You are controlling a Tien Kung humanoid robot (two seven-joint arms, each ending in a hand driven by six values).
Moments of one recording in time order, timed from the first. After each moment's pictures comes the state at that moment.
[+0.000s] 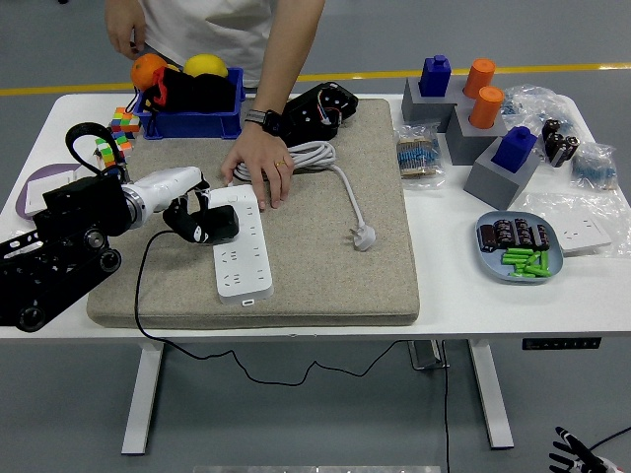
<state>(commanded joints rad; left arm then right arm) -0.75 0.43 -0.64 -1.14 1.63 -0.14 0.33 0.14 -0.08 1.67 0.18 -1.25 0.13 0.00</state>
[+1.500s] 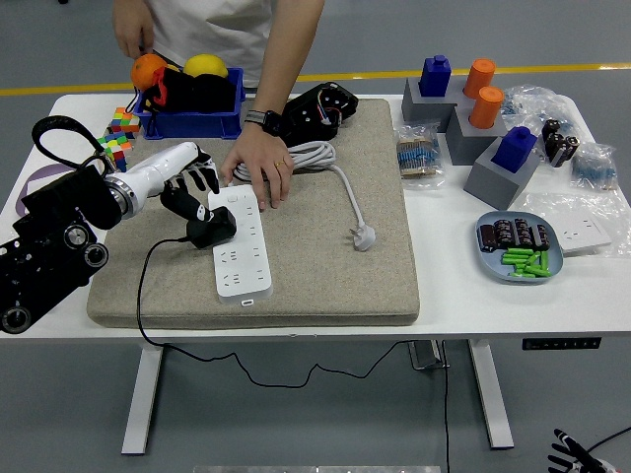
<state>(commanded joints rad) -0.67 0.44 -0.75 -1.20 1.57 0.00 0.23 0.14 -0.07 1.68 0.18 -1.26 0.14 0.00</state>
